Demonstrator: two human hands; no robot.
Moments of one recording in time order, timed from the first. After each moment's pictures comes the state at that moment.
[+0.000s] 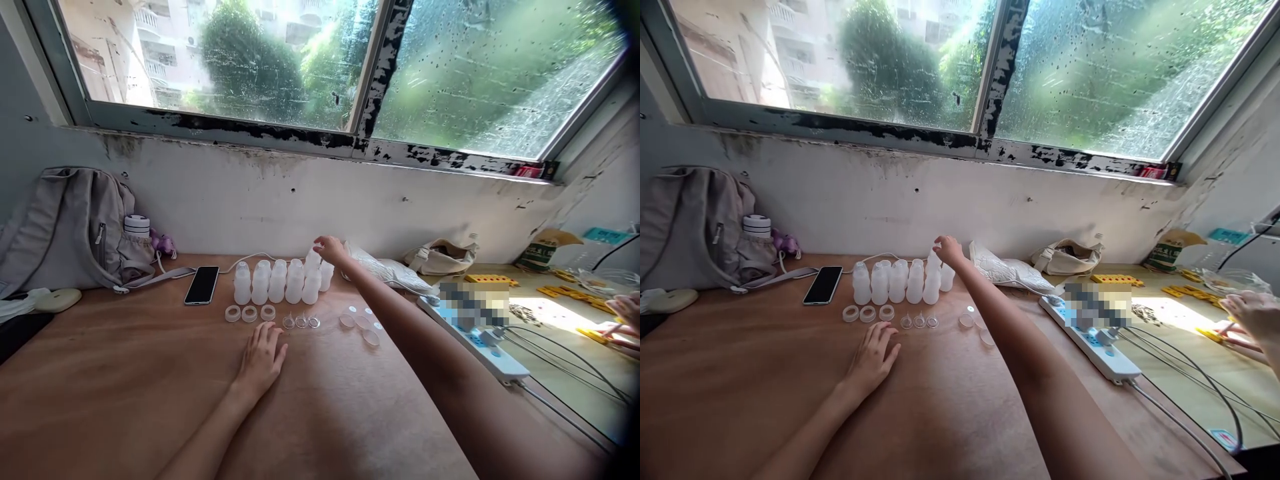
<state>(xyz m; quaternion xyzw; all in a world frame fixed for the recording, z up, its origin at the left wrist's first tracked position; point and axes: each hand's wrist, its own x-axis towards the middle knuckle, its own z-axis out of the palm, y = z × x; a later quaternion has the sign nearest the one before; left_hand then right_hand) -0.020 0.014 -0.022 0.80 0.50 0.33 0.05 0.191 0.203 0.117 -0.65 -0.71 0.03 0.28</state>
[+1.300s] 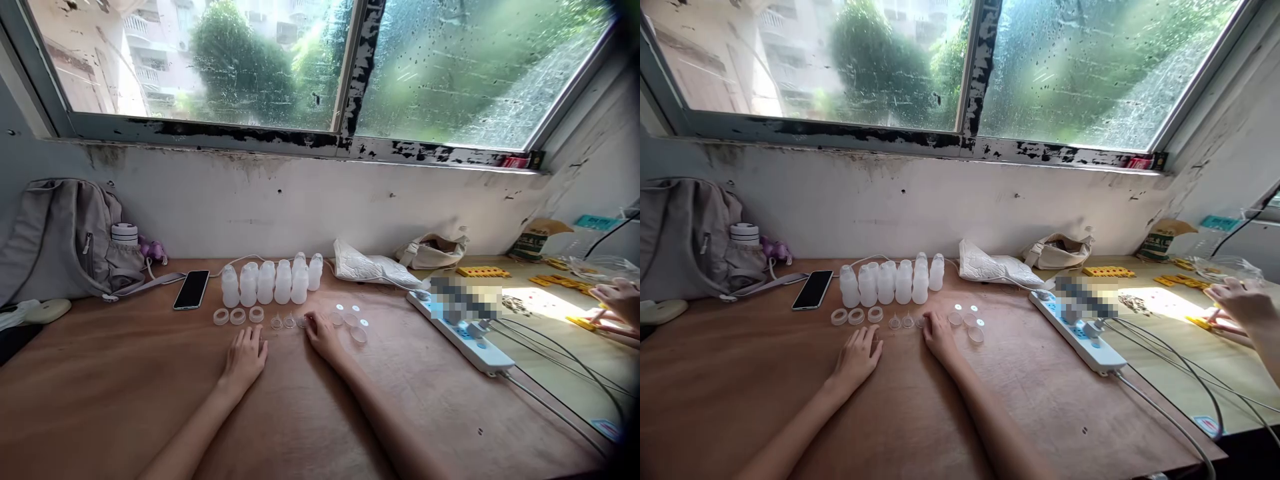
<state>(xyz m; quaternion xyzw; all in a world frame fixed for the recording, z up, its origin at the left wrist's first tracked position) -0.019 0.026 -0.032 0.79 0.57 0.23 -0.02 0.200 0.060 -0.041 -0.56 -0.74 0.09 0.36</state>
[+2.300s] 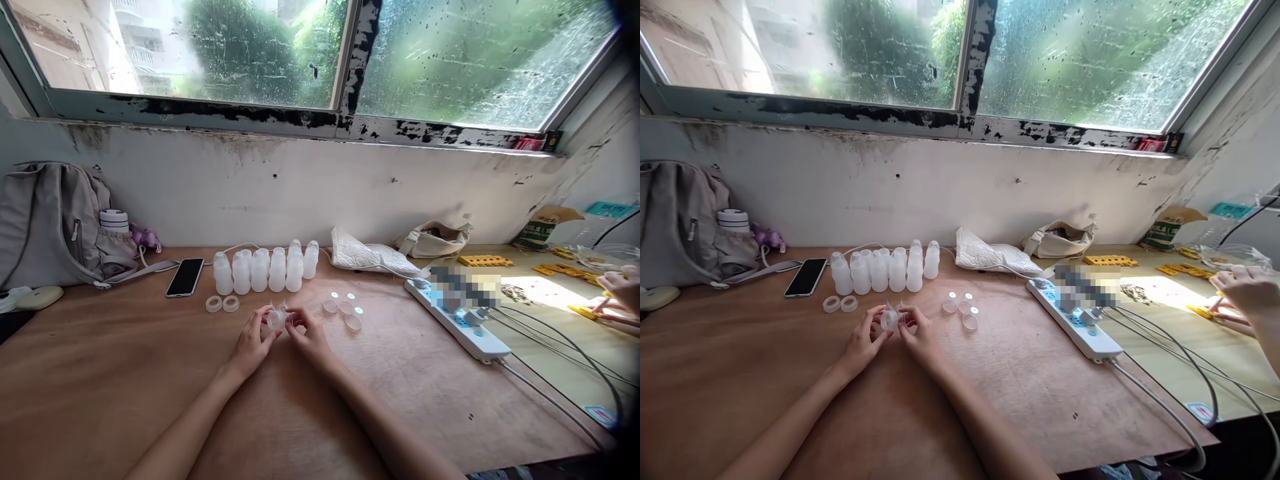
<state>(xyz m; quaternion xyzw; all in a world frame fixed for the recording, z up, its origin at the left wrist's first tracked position) 0.010 0.017 -0.019 0.75 0.48 0.41 0.19 0.168 0.019 -0.011 -0.45 -0.68 0.31 0.49</state>
